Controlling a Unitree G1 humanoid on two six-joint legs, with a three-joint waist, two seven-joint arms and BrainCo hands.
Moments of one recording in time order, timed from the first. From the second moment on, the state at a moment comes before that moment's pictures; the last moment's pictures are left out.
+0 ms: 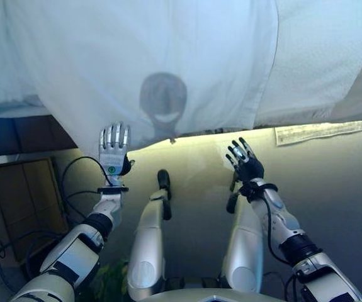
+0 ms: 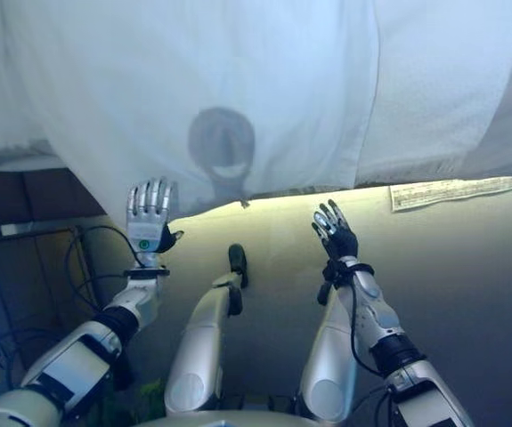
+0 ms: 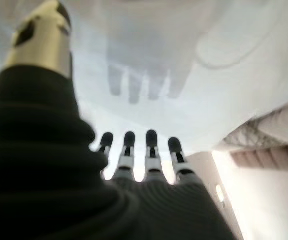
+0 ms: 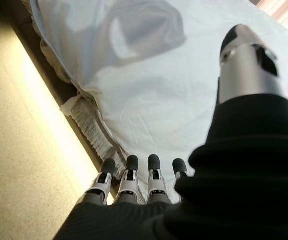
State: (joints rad) left arm -0.58 0.41 -0.65 0.91 0.78 0.36 1.10; right arm -0.26 -0.41 0.35 0.31 0.99 -0.17 -0.07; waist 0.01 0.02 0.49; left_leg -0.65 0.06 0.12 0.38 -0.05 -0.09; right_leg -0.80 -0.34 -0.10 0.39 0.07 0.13
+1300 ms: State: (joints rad) left arm -0.89 0.50 -0.78 0.96 0.84 0.61 0.69; right arm -0.45 -0.42 0.37 0.20 0.99 -0.17 -0.17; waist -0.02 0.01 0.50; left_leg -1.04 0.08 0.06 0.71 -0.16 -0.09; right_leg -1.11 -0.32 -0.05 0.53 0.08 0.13
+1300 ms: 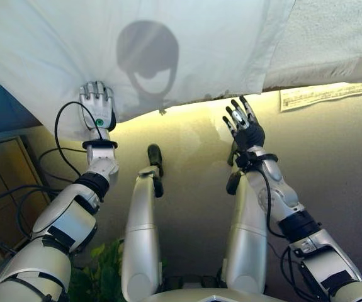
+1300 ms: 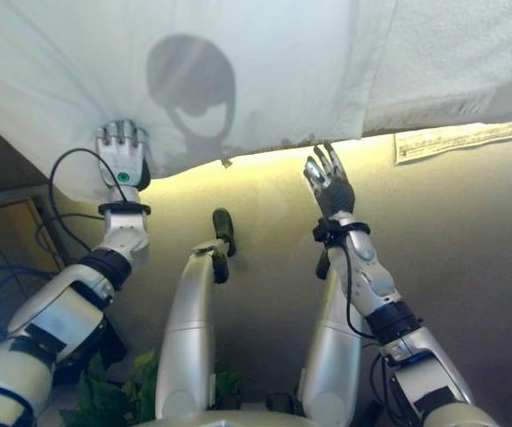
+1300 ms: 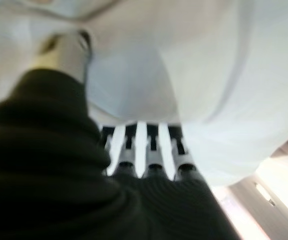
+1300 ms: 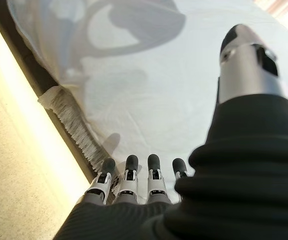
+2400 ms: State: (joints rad) left arm -0.72 0.58 -0.62 1.04 0.82 0.38 0.66; right arm -0.28 -0.41 0.36 0.22 1.01 -0.21 0.02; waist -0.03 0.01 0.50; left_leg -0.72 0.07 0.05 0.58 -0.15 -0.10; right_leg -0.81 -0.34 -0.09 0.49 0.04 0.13
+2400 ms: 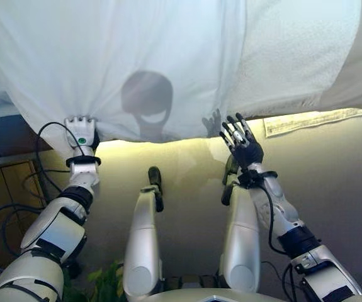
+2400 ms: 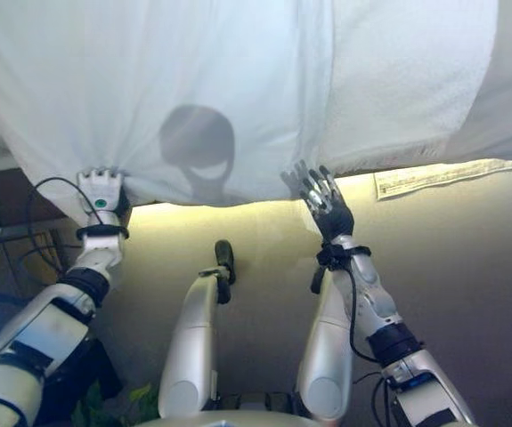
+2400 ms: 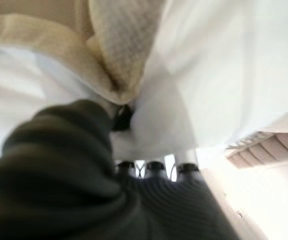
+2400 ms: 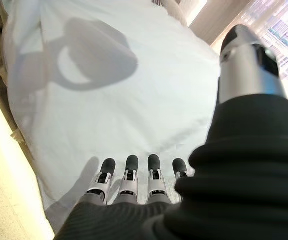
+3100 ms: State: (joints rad) left arm -0.65 0.56 -0.59 1.00 0.85 0.32 0.65; right arm -0.25 -0.50 0.28 0.21 1.01 -0.19 0.06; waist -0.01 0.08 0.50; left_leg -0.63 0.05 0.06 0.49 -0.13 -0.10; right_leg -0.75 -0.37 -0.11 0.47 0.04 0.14
